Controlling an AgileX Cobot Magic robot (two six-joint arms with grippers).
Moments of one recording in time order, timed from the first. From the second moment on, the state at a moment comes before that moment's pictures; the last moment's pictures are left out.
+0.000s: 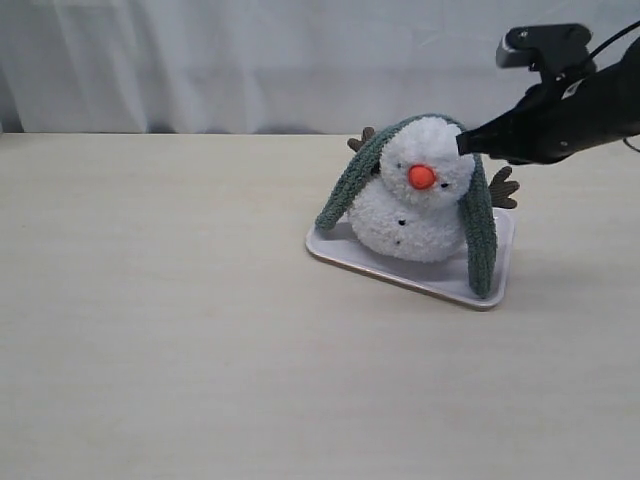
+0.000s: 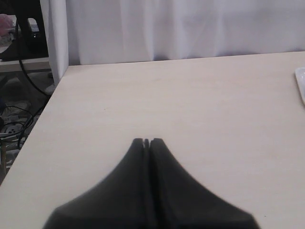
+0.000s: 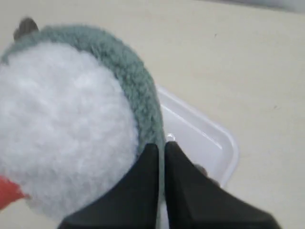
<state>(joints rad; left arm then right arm) -0.03 0.00 0.00 -0.04 0.33 0.10 0.12 1.70 -1.18 0.15 0.36 -0.20</state>
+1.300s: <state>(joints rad) -0.03 0.00 0.00 -0.04 0.34 0.10 0.12 2.11 -1.81 0.22 0.90 -0.31</state>
